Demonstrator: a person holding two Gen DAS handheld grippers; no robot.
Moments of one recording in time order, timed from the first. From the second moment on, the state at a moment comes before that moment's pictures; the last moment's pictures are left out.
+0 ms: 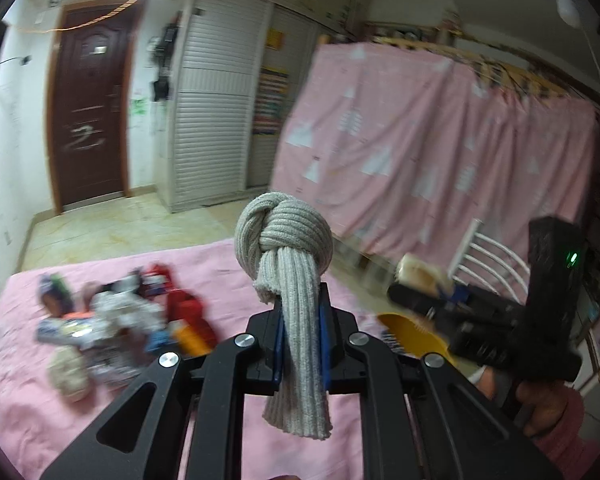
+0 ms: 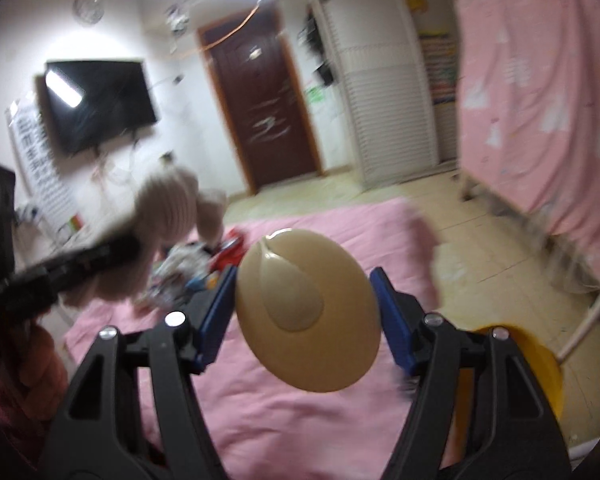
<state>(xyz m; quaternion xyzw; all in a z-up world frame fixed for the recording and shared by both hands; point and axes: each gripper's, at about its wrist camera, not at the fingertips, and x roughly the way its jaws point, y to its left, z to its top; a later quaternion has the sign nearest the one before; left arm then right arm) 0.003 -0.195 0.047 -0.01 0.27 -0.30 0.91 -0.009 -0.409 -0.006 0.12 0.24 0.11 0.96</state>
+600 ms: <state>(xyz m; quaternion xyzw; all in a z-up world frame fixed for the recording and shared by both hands) 0.008 -0.414 -0.017 0.08 0.37 -0.41 0.83 -0.075 -0.575 -0.006 0.18 0.19 -0.05 0.96</state>
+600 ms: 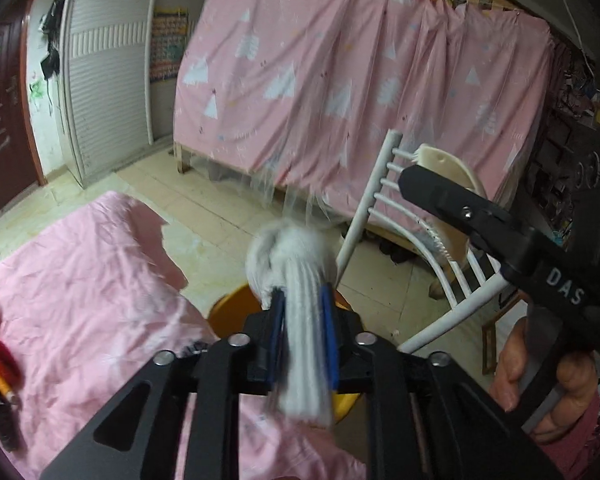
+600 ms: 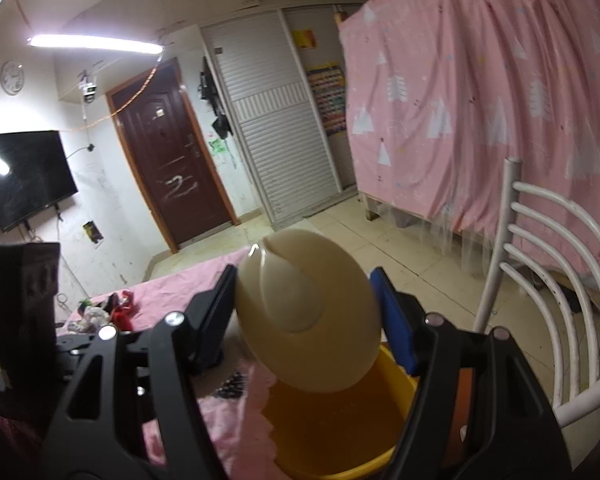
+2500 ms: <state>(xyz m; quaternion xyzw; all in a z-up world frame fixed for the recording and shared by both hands) 0.076 -0.045 0.011 -0.06 0.35 -0.07 0.93 0.083 -0.294 -0.040 0.05 0.33 0.15 0.93</state>
